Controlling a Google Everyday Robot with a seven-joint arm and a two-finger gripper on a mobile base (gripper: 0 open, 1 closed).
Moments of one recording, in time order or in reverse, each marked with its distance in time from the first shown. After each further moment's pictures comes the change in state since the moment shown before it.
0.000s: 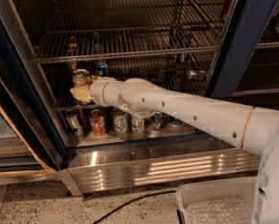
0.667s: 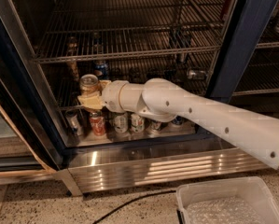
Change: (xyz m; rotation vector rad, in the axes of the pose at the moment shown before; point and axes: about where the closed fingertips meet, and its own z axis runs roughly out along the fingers) arm -0.004 0.024 -0.072 -0.110 0.011 -0.032
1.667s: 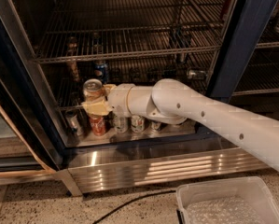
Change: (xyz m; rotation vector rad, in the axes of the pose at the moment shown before) arm 0.003 0.023 -0.028 -0.070 0.019 -0.020
